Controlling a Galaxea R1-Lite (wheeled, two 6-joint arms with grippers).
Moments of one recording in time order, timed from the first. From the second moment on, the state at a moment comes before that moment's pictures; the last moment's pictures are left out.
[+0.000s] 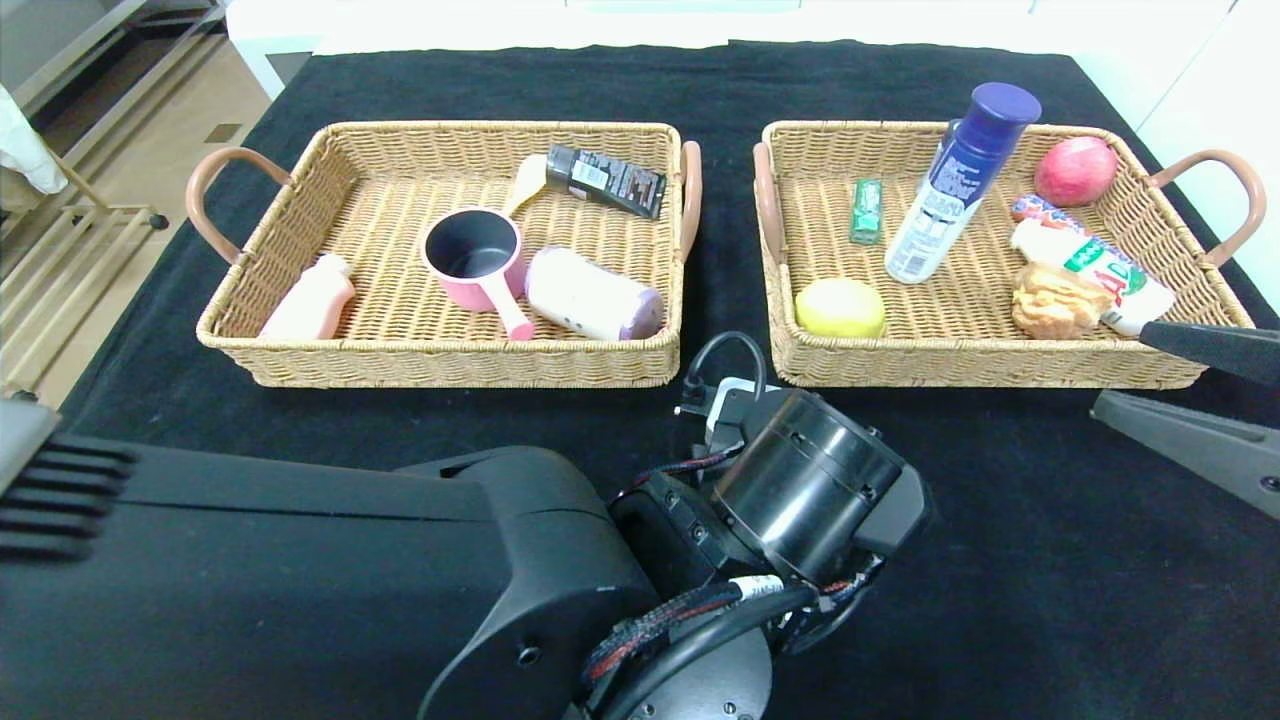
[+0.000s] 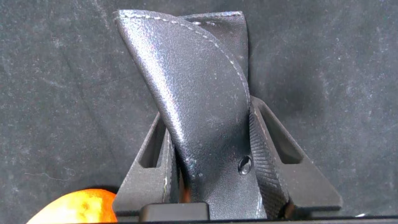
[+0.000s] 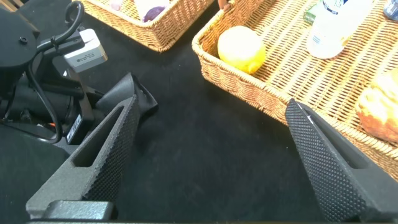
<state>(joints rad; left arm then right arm) -1.05 1.94 -1.39 0.23 0.65 -0.46 0.08 1.14 -0.67 -0.45 0.64 -0.08</state>
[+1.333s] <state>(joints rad) -1.08 1.82 -1.35 0.18 0.56 -0.46 0.08 1.14 -0.67 -0.46 0.64 -0.07</state>
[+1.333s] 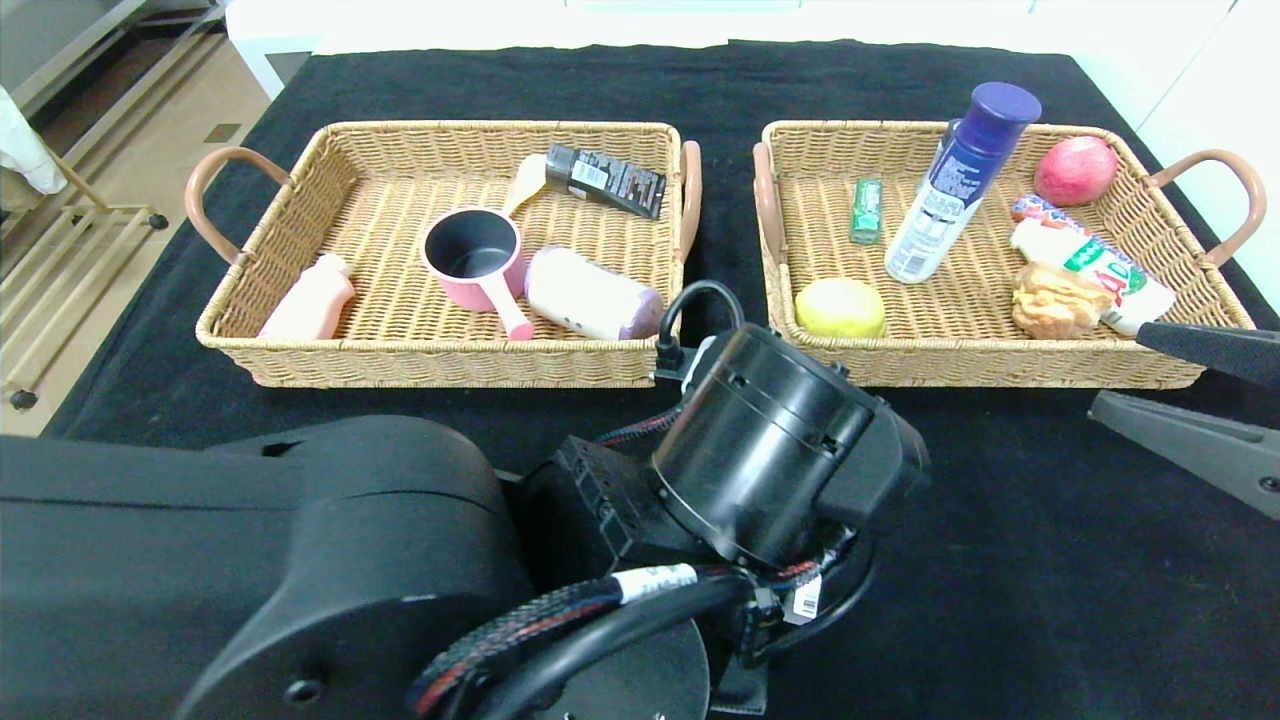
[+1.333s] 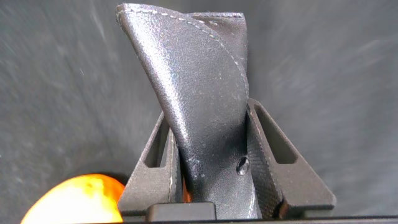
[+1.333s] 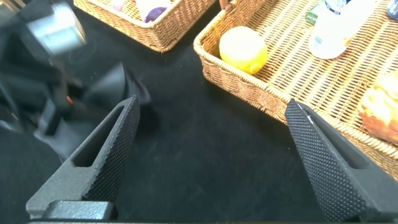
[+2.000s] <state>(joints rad) -0.94 1.64 -1.39 0.09 0.51 -0.46 0.10 1.16 -0.66 -0.45 0.64 -0.08</state>
